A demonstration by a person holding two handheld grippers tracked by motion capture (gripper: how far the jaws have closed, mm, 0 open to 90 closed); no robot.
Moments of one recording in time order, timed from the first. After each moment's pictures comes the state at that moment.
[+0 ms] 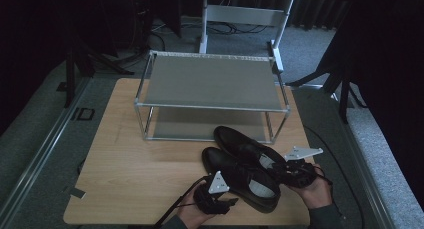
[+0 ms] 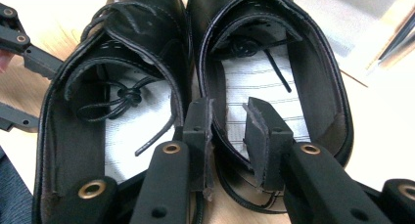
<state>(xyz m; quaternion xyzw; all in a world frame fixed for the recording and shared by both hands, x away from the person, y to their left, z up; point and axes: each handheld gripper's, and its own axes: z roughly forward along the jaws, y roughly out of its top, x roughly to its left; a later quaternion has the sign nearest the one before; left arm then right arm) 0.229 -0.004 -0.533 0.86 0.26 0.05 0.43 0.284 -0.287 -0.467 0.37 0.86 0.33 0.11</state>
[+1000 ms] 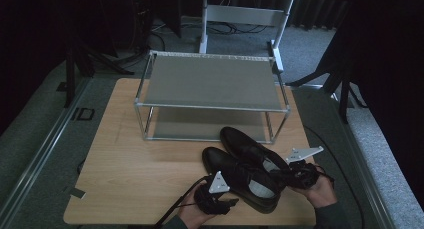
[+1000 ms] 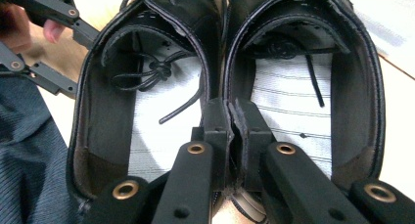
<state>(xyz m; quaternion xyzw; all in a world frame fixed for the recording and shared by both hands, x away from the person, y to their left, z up) 0.230 -0.004 -0.535 0.86 0.26 0.05 0.43 0.286 -0.295 -0.468 0.32 0.89 0.33 0.05</state>
